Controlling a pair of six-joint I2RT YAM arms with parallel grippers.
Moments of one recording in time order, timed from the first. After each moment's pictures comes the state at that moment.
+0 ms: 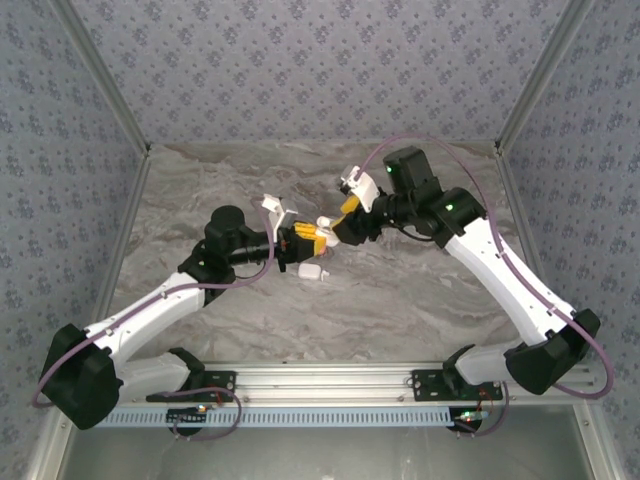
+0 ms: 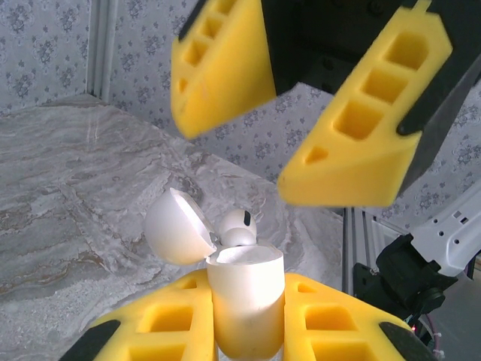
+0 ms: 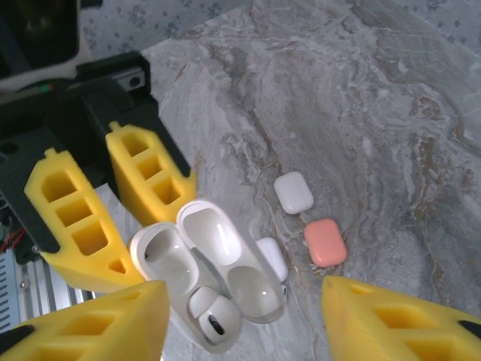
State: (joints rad) left arm -0.64 1.14 0.74 0.29 0.69 -0.27; right arm 0.58 1.34 1.48 -0.84 -0.47 -0.24
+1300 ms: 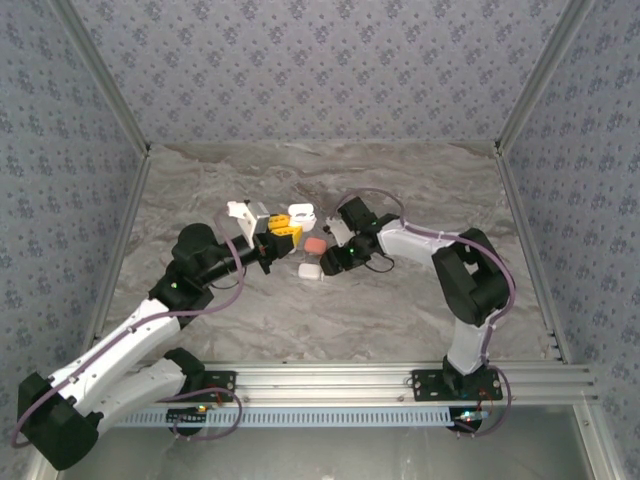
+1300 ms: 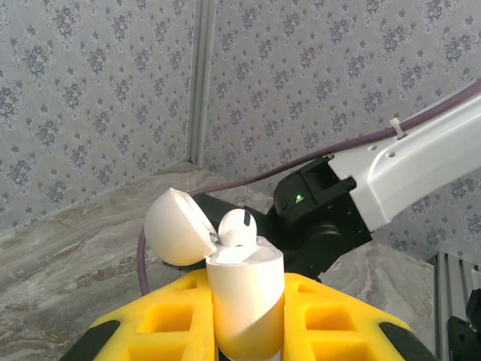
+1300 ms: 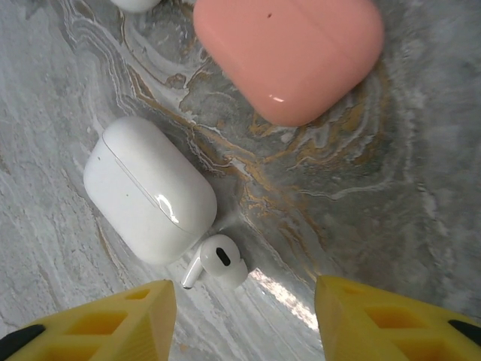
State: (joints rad) left arm -0.65 0.88 0.68 0.22 0.41 -0.16; right arm 0.61 1.84 1.14 -0.47 -0.37 0.12
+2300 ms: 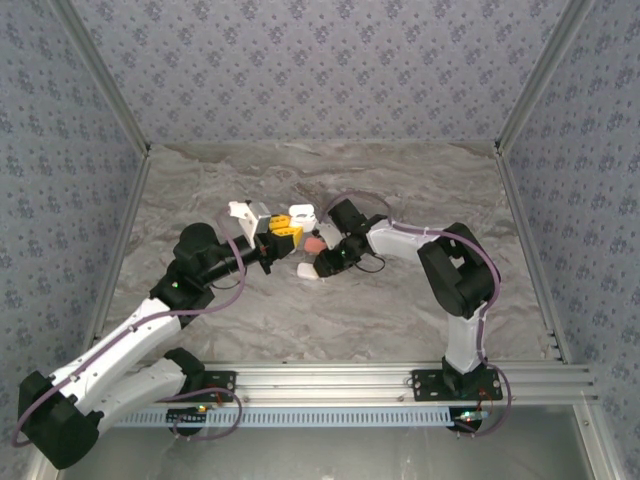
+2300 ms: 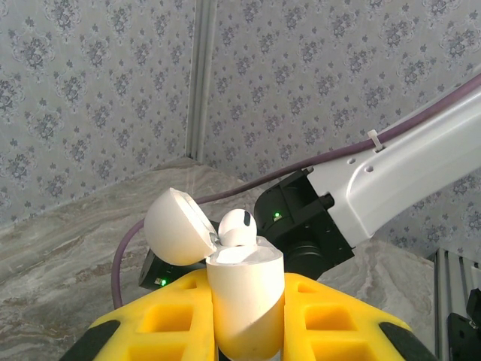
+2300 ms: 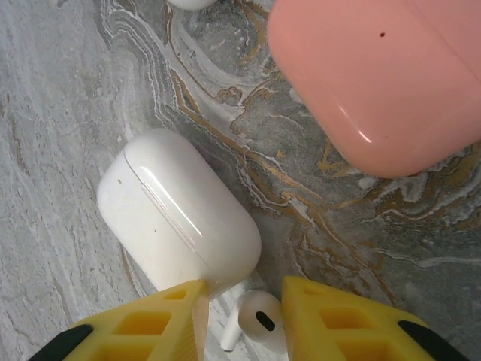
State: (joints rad) left arm -0.65 0.89 0.68 0.22 0.41 -0.17; right arm 0.64 1.92 1.20 -0.45 -0.43 0.09
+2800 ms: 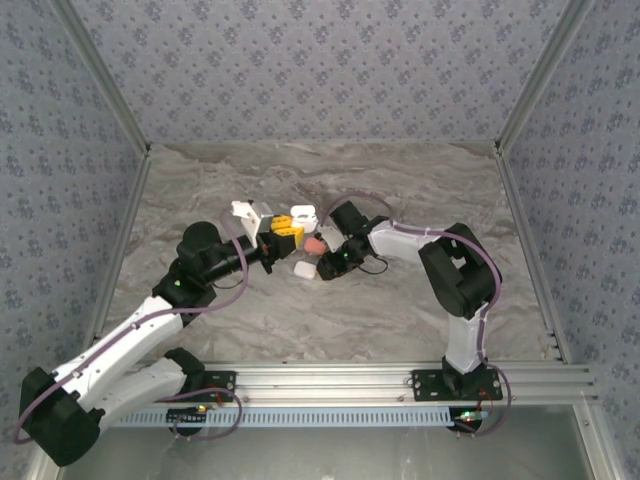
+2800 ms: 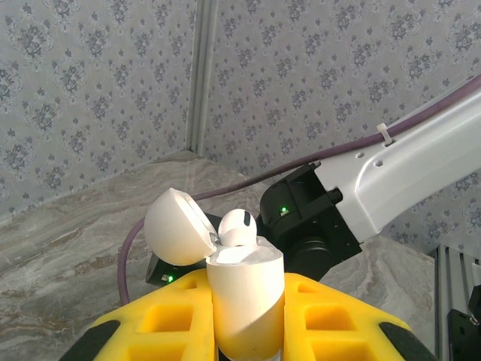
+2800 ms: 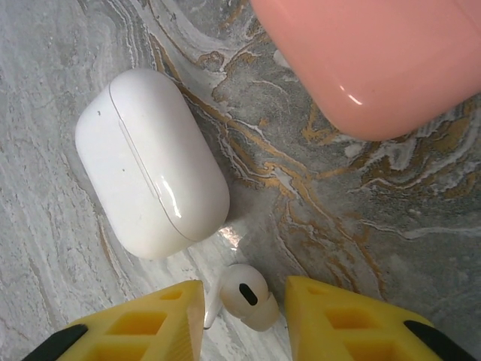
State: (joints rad) left arm -0.65 0.91 0.68 0.22 0.41 -0.17; right arm 0.64 1.91 1.17 -0.47 -0.41 0.05
